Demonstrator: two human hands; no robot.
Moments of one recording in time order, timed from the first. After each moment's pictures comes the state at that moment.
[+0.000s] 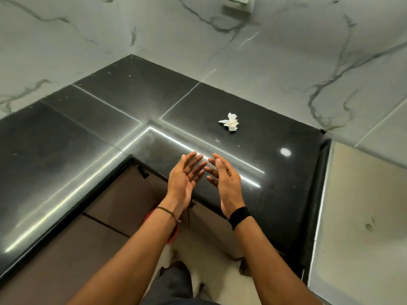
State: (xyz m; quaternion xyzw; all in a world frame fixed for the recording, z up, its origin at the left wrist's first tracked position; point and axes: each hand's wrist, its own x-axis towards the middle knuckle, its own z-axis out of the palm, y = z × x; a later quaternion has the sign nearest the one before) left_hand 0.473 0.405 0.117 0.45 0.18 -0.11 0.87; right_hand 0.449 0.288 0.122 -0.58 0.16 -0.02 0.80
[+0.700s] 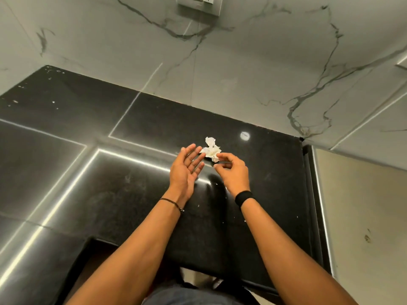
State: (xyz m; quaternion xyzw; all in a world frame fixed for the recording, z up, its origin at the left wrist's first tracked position) left_hand 0.710 0.361 0.096 0.42 0.15 -0.25 0.86; right_hand 0.656 0.221 0.091 -0.82 0.25 -0.12 0.50
